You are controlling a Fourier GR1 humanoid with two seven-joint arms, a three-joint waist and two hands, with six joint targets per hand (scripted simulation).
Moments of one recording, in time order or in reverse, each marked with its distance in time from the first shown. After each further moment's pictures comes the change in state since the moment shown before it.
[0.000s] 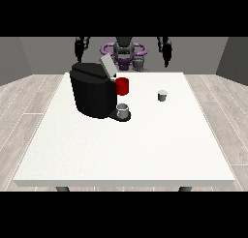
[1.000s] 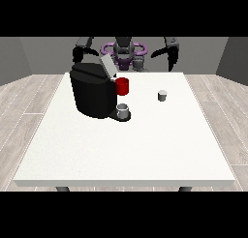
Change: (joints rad) left arm -0.100 0.168 0.057 0.124 -0.043 -0.184 -0.043; right arm 0.045 0.072 -0.041 0.086 -0.051 0.004 -0.195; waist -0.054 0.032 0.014
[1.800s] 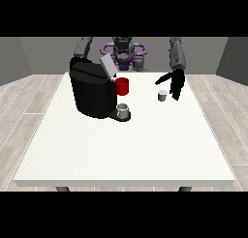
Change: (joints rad) left arm -0.231 0.202 0.034 0.360 -0.296 0.075 -0.110; right arm -0.162 -0.008 0.009 0.035 0.026 -0.023 -0.023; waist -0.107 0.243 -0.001
